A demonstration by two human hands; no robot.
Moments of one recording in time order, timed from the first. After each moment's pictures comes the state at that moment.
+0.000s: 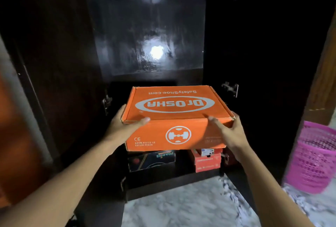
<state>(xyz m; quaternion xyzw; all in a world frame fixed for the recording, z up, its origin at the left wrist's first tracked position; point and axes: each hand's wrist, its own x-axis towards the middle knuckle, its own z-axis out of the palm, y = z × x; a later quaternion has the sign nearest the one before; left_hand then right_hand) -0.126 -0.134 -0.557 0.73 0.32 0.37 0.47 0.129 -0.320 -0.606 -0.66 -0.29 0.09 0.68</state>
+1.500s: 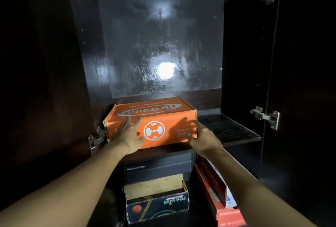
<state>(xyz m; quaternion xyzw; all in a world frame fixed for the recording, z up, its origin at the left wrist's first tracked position) -0.011 0.054 -0.551 0.88 0.44 0.19 0.08 0.188 -0.102 -0.577 -0.81 -0.43 0.02 0.41</state>
